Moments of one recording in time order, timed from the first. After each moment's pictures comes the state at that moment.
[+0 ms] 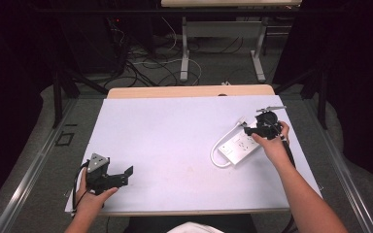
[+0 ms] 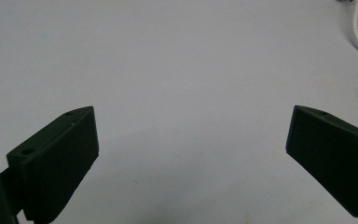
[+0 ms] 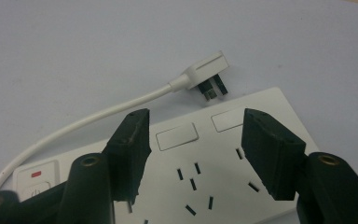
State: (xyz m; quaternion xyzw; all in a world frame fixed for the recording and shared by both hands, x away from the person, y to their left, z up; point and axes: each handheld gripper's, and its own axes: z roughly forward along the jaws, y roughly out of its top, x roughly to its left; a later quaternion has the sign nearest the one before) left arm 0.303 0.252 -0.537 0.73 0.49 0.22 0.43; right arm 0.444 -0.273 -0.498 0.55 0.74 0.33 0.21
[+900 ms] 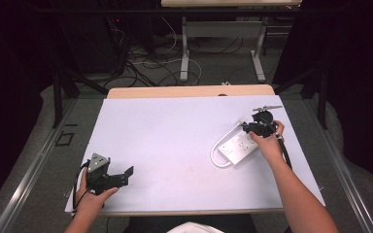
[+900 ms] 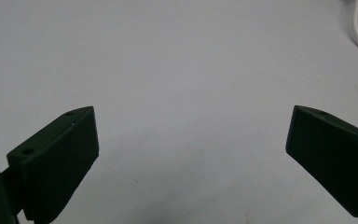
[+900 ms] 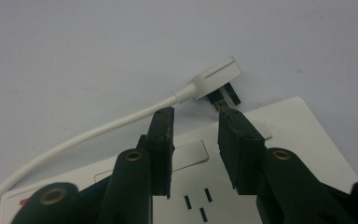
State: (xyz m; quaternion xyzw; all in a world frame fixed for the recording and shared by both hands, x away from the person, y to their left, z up) left arm 0.304 0.251 -0.538 0.73 0.49 0.22 0.42; right arm 0.460 -0.268 -0.512 0.56 0.73 0.34 0.19
